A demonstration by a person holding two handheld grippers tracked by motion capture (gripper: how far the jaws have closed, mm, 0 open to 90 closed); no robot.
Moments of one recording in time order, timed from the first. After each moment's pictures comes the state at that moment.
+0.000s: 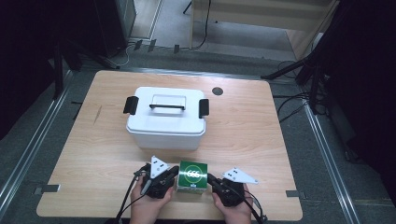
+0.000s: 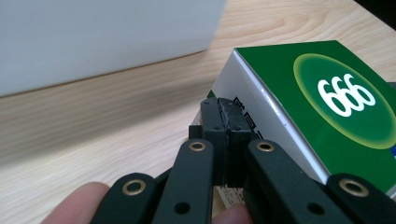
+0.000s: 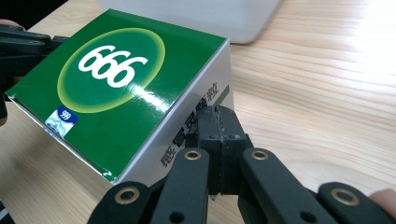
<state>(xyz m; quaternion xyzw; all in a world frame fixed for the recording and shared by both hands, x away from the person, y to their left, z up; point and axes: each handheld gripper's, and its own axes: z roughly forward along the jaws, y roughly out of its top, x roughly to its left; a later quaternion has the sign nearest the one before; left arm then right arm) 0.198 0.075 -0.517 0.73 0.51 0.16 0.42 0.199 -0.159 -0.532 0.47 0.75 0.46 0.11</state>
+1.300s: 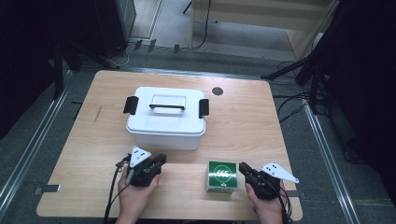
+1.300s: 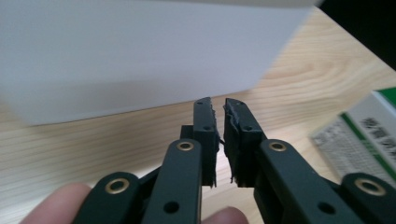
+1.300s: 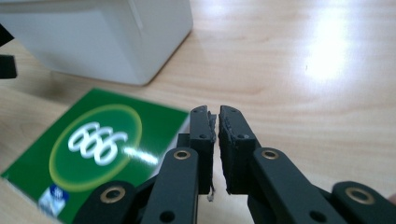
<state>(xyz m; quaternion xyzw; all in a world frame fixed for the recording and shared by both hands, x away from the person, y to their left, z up) 0.216 0.133 -0.509 0.68 0.55 0.17 0.46 0.212 -0.242 -0.506 0.50 0.70 0.47 0.19</state>
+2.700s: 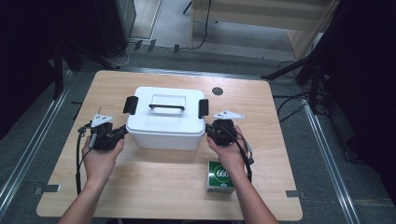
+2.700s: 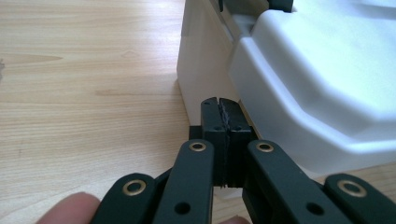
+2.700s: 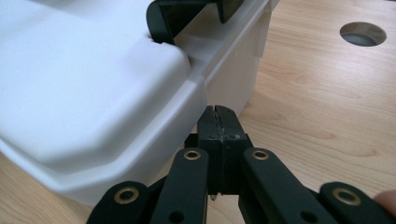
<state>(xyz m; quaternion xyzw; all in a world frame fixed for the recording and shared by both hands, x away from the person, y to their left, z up) 0.289 0.233 -0.479 0.65 0.59 0.20 0.42 0.344 -0.124 -0.468 0.45 0.77 0.42 0.15</state>
